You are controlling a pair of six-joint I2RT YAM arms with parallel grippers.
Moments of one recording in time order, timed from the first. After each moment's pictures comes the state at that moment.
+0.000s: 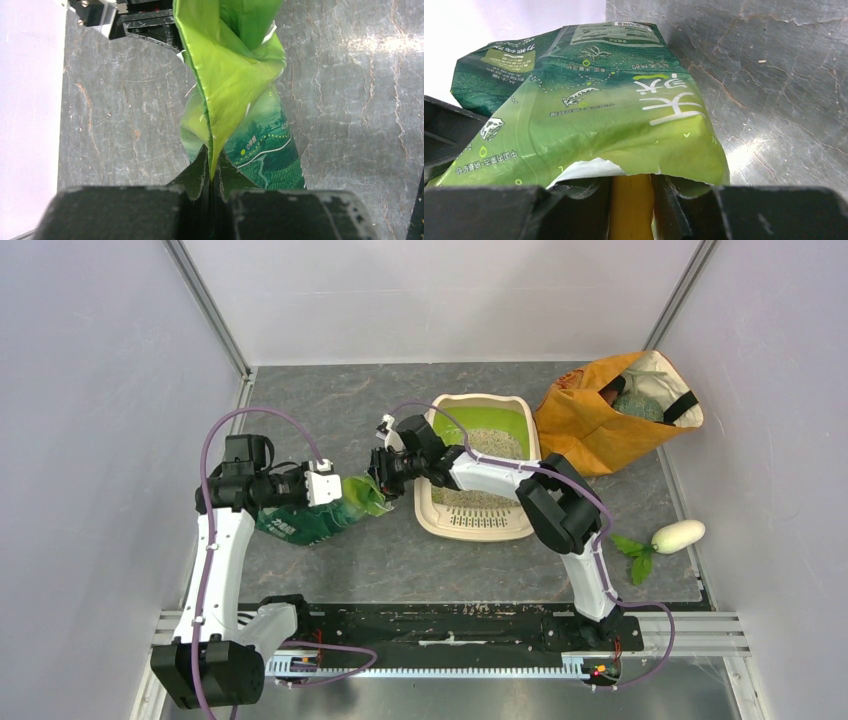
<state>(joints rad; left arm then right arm) 0.07 1.00 1.01 -1.03 0.79 1.49 0.82 2.11 1.52 0.03 -0.70 0.96</state>
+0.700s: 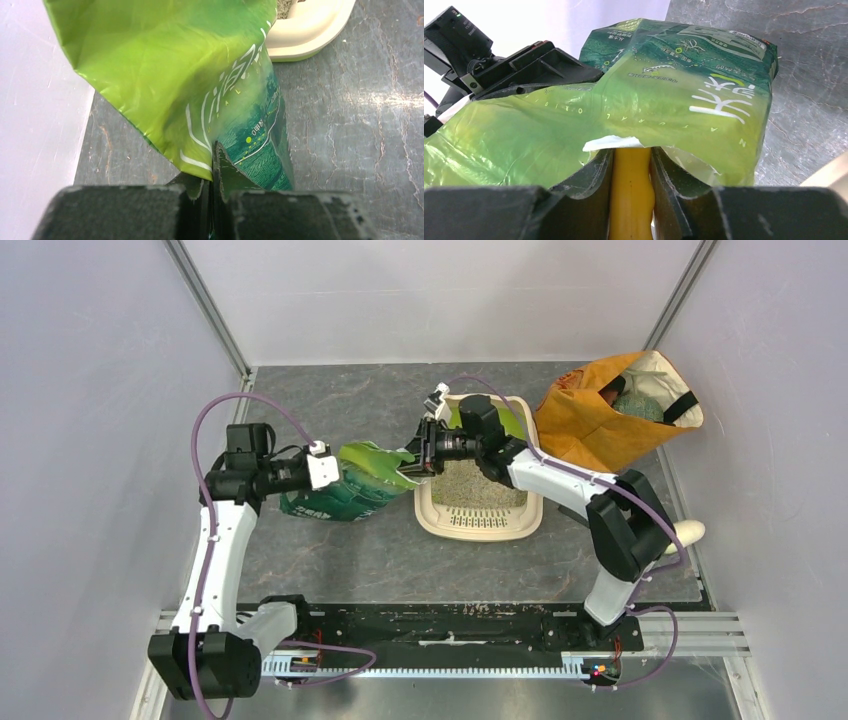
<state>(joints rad) 0.05 1.04 1.03 -0.86 0.96 1.34 0.67 1.75 1.22 0.22 -0.77 1.08</state>
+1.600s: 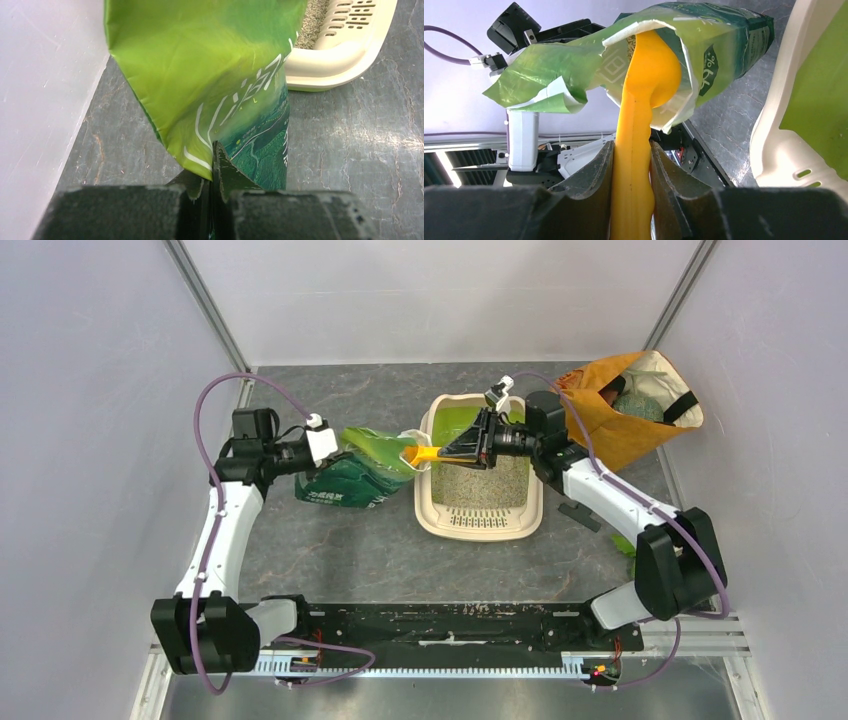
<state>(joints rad) 0.05 1.16 1.03 -0.61 1.03 1.11 0.43 1.48 1.01 0.19 -0.88 1.12</state>
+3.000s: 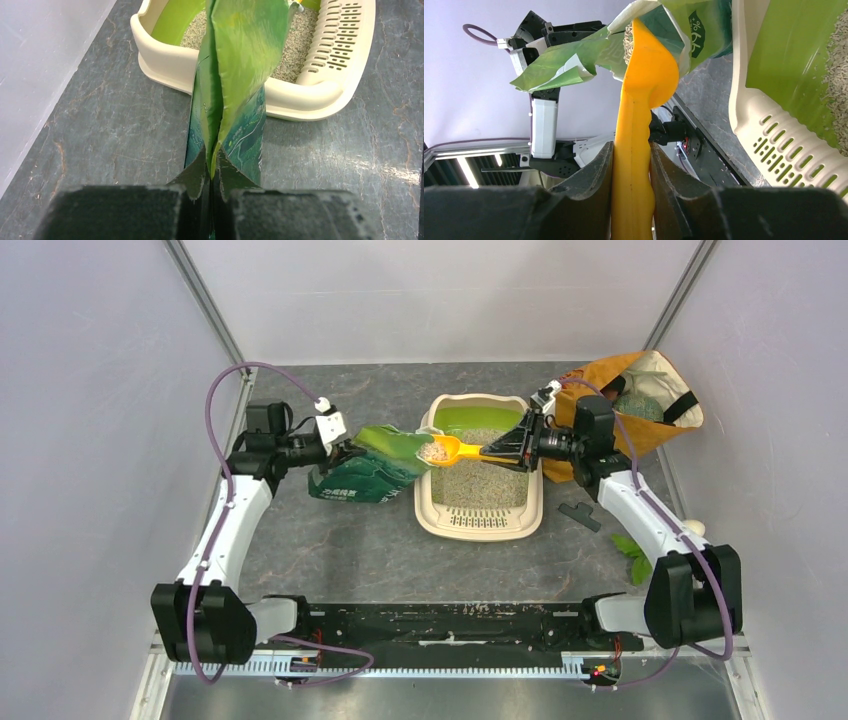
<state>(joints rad) -0.03 1.21 1.03 -0.47 1.03 0.83 0.19 1.32 0.91 0.07 -1.05 1.11</state>
